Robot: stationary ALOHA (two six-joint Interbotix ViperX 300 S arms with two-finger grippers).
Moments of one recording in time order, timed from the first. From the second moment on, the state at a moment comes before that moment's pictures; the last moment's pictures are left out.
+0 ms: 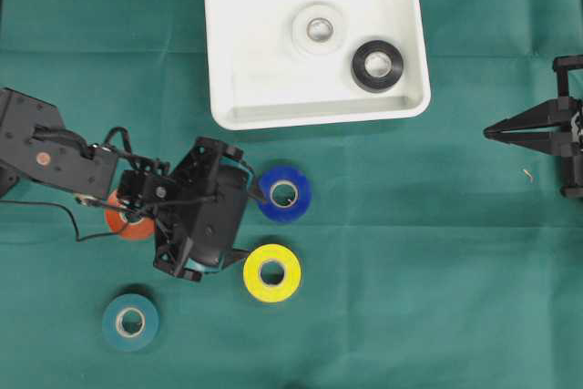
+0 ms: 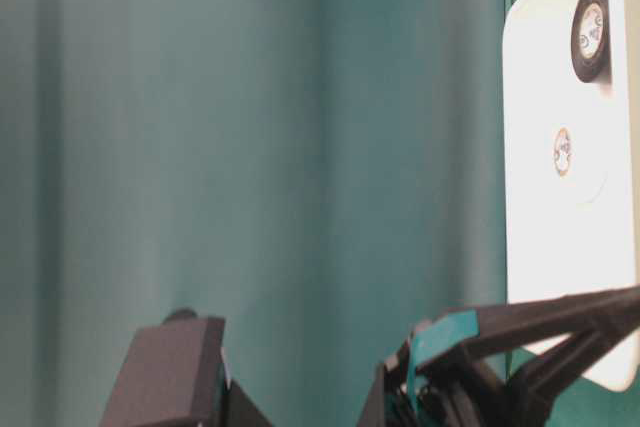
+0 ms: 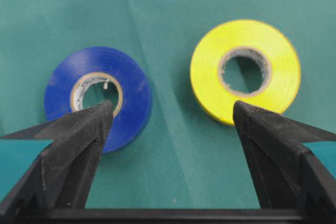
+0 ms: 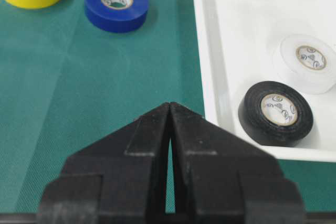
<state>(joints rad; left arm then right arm) -0.23 -0.01 0.67 -0.02 0.10 0.17 -0.01 -1.05 1.43 -0.02 -0.06 0.00</state>
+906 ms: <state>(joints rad) -0.28 0.22 0.41 -0.02 0.27 0.41 -0.01 -1.05 1.44 -0.02 -0.06 0.00</state>
